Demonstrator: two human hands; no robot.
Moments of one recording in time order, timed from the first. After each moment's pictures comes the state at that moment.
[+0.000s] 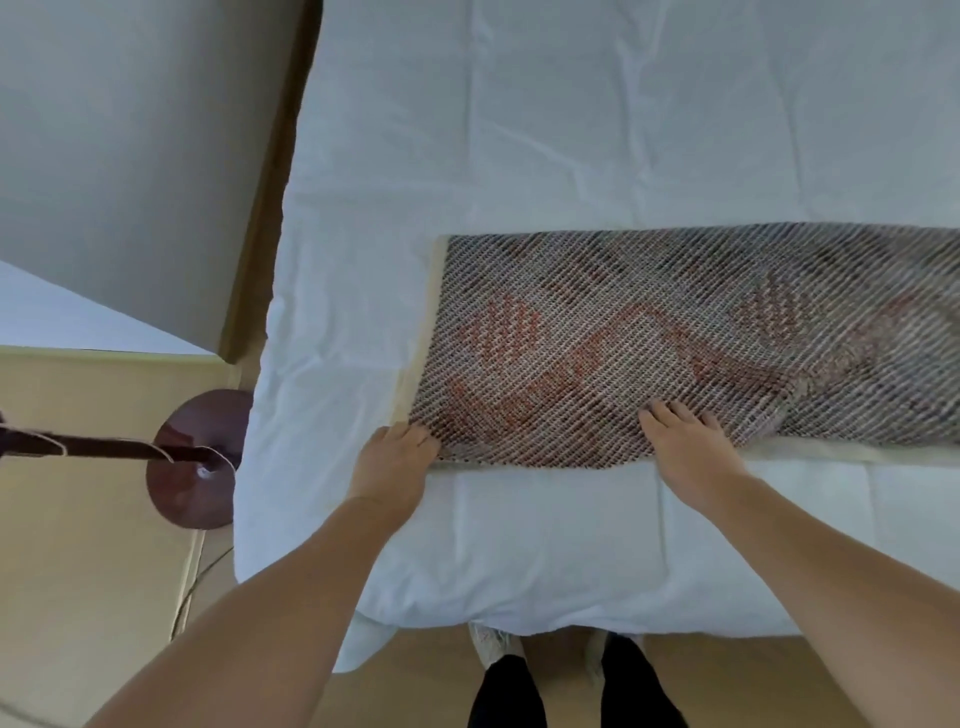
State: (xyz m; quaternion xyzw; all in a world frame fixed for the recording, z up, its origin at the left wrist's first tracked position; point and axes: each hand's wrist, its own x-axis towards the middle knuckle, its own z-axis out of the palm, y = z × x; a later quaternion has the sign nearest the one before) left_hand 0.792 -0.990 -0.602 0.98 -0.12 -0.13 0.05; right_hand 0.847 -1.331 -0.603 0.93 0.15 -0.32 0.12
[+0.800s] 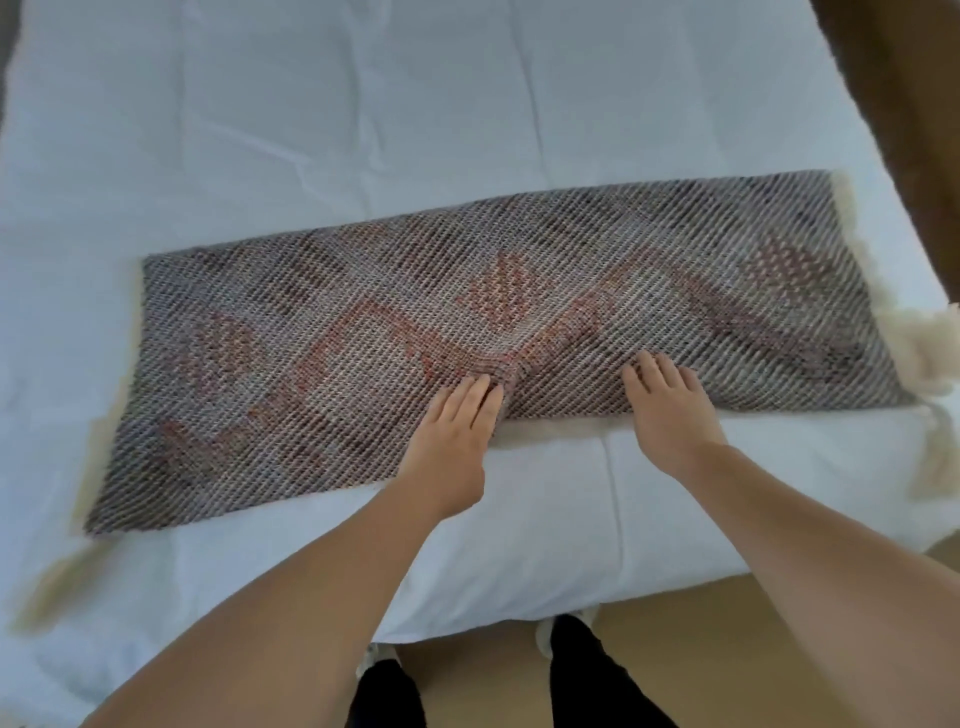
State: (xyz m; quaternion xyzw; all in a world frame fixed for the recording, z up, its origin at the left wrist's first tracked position) left_hand 0.850 -1.363 -0.632 0.95 -0.24 -0.18 0.04; right_hand 0.865 -1.641 -0.625 0.96 0.08 -0.24 0.12
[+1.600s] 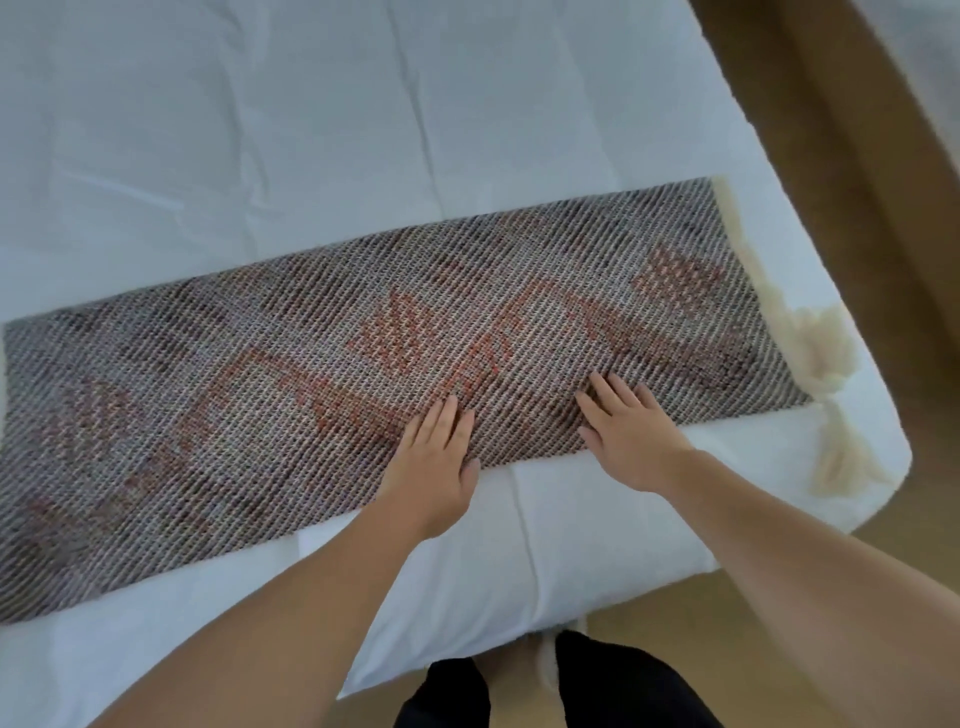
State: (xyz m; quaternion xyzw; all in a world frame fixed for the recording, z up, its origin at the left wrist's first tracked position) left_hand 0.869 -1.462 -0.649 0.94 -0.23 -0.25 0.07; right_hand 0.867 -1.739 -0.640 0.94 0.11 -0.31 0.05
